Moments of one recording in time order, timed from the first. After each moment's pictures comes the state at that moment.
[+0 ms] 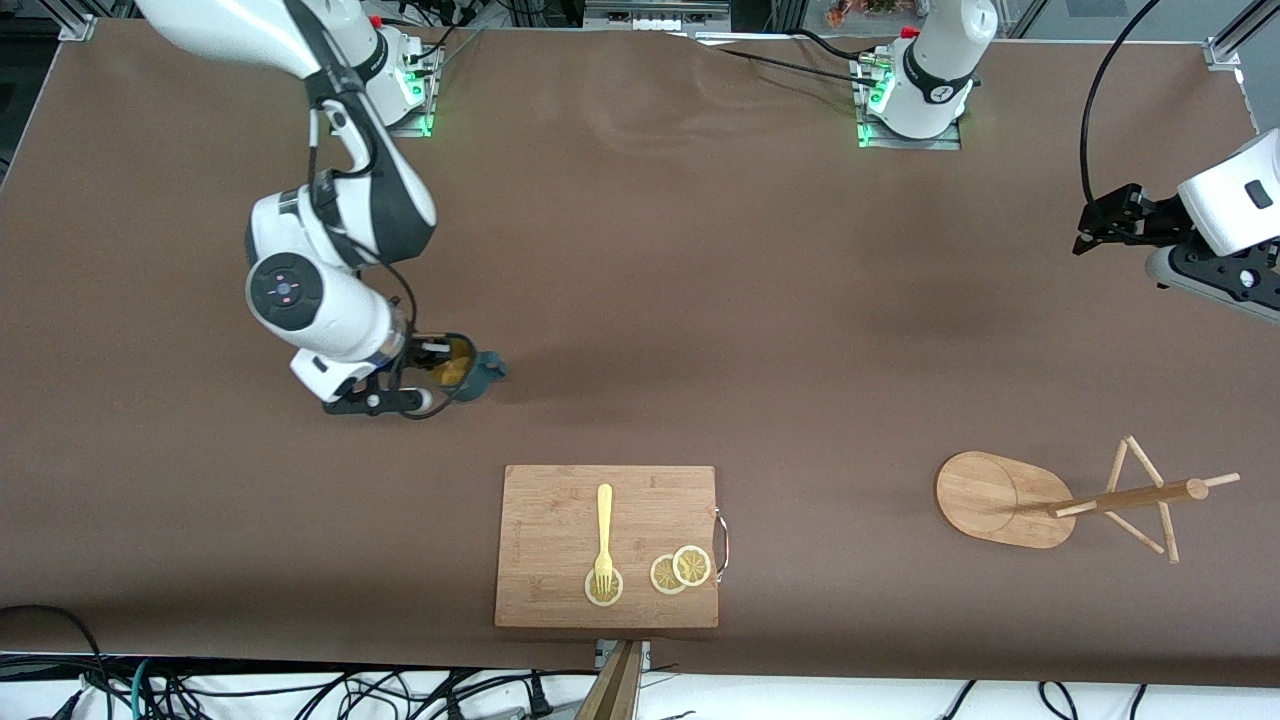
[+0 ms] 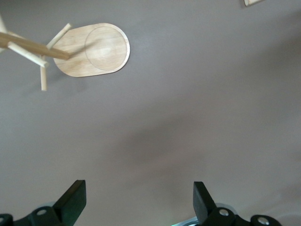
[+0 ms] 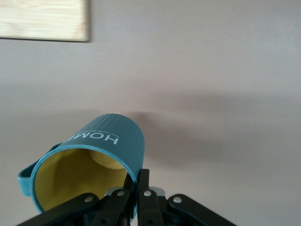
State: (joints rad) left arm -0.01 0.12 0.00 -1.48 -0.01 1.45 0.39; right arm 0.34 0.44 0.03 -1.70 0.04 2.02 0.33
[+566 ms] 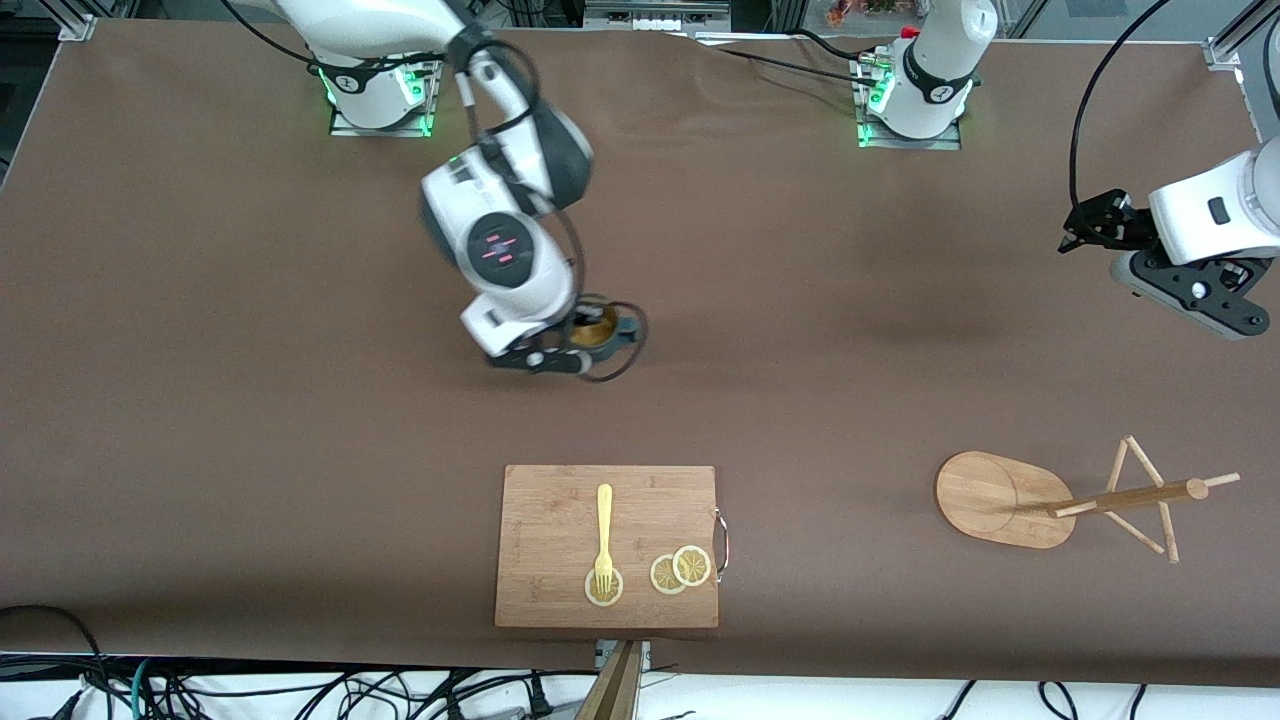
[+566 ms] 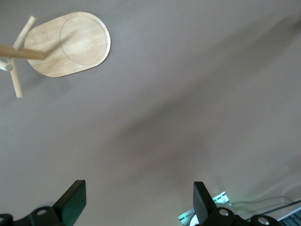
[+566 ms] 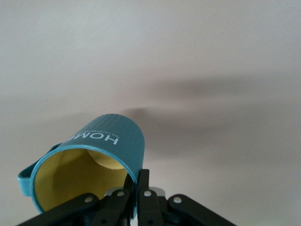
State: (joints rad) left arm -0.01 0.13 0.01 -1.53 -0.01 1.45 0.54; right arm 0.68 0.62 0.04 -1.43 0.11 1.93 0.76
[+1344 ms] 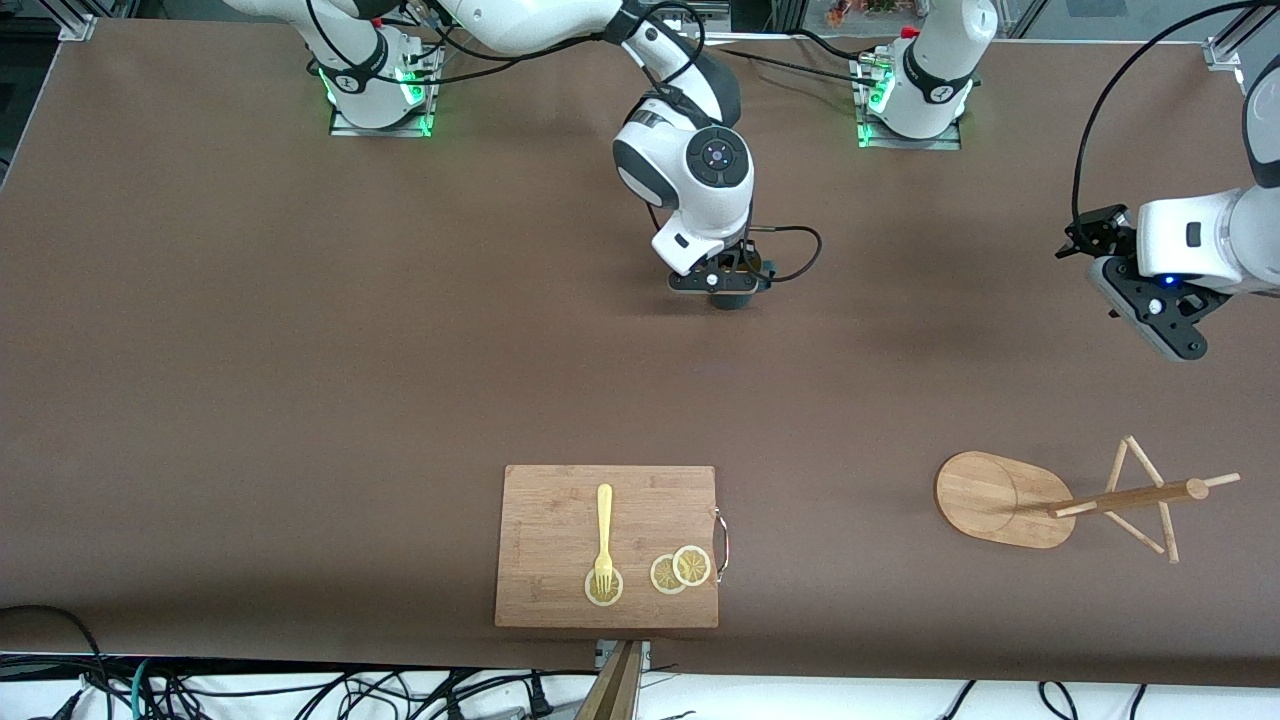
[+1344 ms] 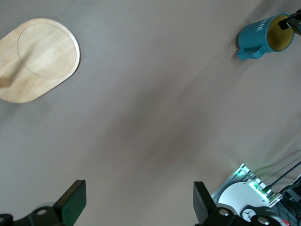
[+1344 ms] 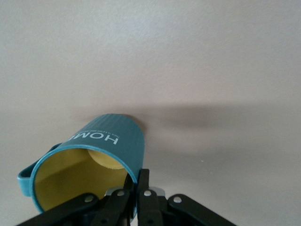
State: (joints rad) left arm 0.02 0.19 0.01 -1.57 -0.03 1.49 0.87; right arm 0.96 0.85 0.03 -1.23 0.11 2.09 0.96
